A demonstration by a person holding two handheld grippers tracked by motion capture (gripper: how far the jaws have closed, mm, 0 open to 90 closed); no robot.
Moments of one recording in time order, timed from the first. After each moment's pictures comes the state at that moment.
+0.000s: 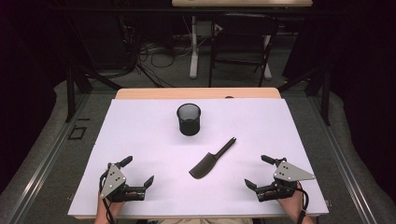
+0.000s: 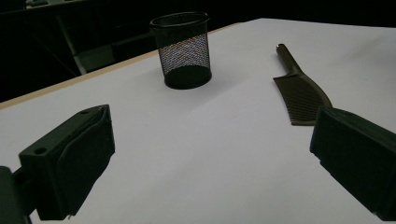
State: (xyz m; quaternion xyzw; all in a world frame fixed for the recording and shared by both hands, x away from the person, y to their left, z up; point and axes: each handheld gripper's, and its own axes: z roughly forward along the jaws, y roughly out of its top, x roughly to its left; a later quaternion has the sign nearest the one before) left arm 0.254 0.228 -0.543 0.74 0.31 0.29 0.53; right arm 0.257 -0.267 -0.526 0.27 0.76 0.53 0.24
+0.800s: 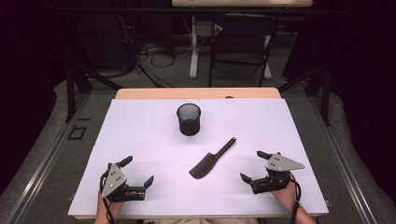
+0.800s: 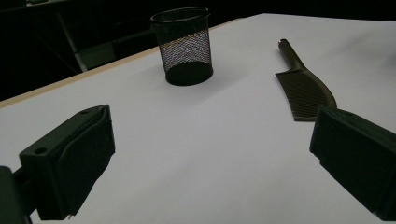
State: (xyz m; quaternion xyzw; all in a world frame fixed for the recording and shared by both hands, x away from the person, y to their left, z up) left arm 0.255 0.228 -0.544 0.74 0.31 0.29 0.52; right arm 0.282 -0.257 -0.529 0.29 0.78 0.50 0.23
